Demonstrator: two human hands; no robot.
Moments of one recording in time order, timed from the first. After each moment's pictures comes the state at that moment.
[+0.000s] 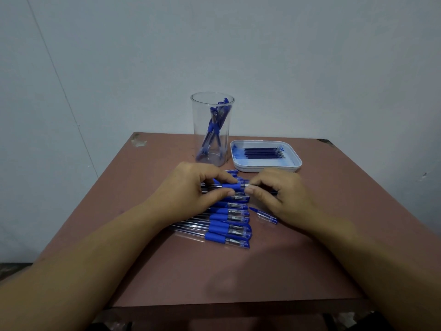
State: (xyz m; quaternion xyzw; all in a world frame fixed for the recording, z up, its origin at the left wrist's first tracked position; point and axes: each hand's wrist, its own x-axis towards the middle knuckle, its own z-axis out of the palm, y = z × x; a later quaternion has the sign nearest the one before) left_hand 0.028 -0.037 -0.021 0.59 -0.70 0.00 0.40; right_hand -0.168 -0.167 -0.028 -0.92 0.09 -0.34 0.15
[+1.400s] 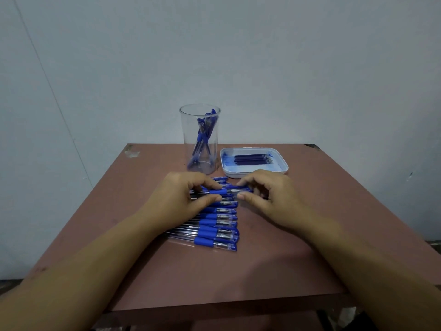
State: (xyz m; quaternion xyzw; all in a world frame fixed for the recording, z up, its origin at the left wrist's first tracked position) left_hand 0.023 -0.036 -0.026 0.61 -0.67 0.04 0.41; right_hand -0.177 -0.169 -0.024 -0.91 0.14 -0.33 0.20
